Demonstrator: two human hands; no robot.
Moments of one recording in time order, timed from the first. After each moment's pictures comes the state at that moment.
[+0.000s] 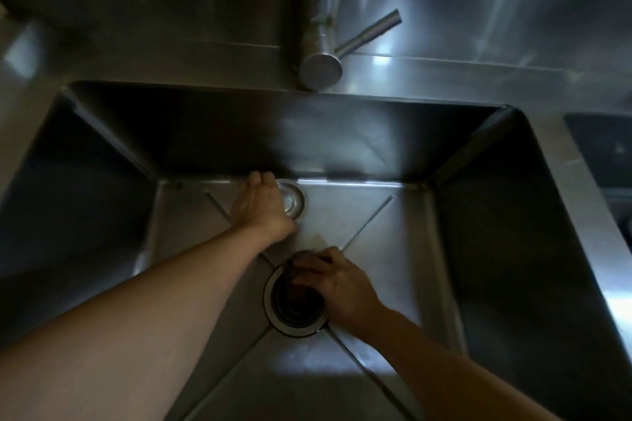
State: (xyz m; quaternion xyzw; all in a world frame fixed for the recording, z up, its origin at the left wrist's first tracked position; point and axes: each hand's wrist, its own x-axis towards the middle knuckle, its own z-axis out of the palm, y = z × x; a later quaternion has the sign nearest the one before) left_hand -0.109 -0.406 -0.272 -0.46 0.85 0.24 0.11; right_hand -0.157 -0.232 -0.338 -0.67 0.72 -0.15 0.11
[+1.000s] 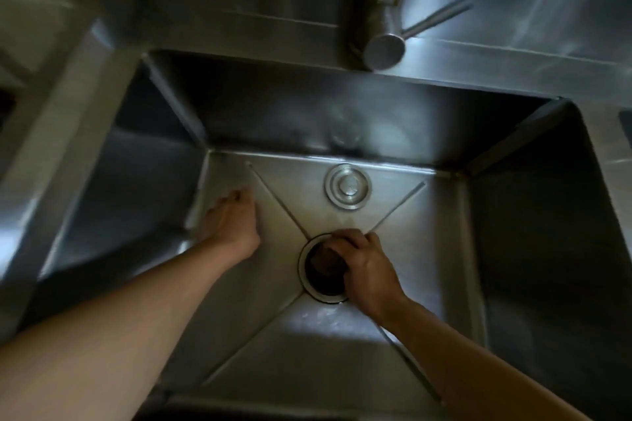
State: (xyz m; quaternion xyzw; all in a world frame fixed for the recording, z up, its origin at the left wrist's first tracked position) left_hand -0.007 -0.413 -0.284 -0.48 0.84 0.17 0.19; right_hand -0.128 -0.224 -0.303 -0.50 0.82 -0.16 0.24
